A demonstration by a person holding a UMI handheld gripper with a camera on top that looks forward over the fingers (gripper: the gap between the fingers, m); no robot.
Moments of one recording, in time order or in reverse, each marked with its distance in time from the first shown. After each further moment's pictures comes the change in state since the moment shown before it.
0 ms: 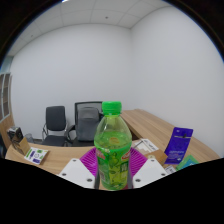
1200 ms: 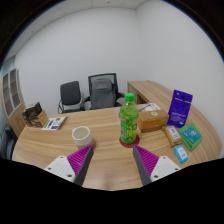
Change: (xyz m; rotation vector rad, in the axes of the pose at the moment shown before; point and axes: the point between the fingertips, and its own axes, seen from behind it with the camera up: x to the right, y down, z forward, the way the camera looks) arm -0.006 0.120 -0.126 -0.288 -0.162 0.030
